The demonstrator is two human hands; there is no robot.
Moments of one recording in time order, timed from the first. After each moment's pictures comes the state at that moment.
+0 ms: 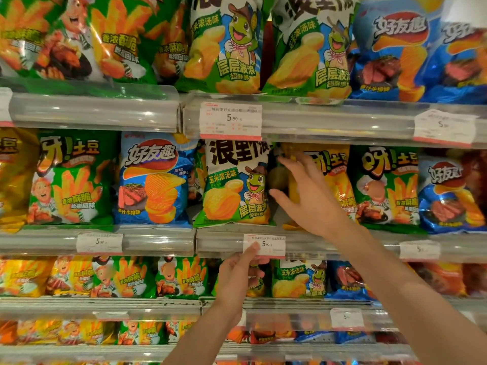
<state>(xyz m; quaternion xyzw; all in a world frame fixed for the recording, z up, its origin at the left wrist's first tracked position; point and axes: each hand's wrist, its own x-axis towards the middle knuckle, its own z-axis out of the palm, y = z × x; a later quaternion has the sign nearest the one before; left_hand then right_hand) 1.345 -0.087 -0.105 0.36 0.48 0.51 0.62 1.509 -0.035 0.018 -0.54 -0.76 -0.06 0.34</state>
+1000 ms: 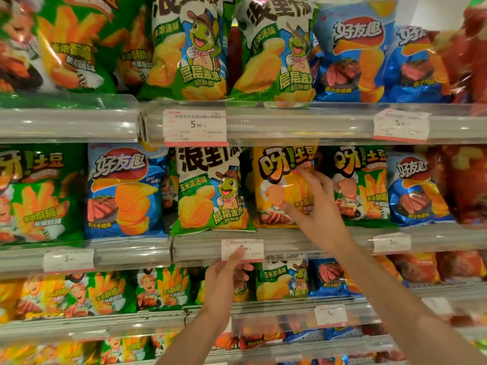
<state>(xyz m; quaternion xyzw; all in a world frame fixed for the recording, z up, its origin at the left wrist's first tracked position) 1.361 -0.085 -0.107 0.35 0.47 0.54 0.61 1.573 -0.047 -0.020 -0.56 -0.68 0.02 0.48</state>
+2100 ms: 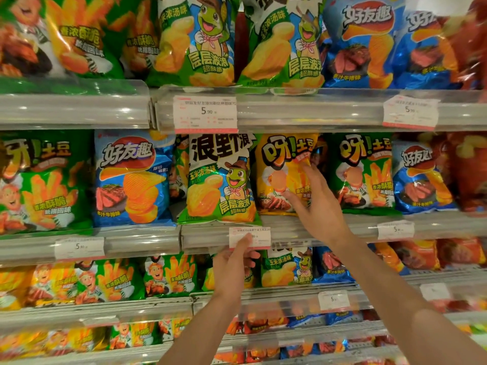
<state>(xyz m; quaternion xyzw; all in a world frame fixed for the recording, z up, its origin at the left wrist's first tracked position) 1.365 -0.085 -0.104 0.32 0.49 0.54 0.60 1.563 -0.042 -0.039 -0.60 -0.68 -0.04 0.41</state>
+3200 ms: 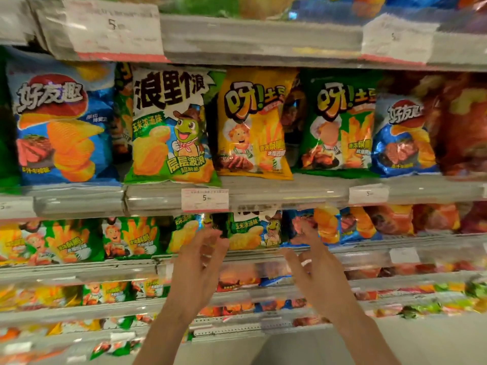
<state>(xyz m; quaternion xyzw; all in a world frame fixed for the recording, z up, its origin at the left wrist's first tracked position) 1.374 -0.139 -0.138 0.62 0.54 0.44 0.36 1.608 -0.176 -0.153 -0.67 -0.64 0.16 0.33</state>
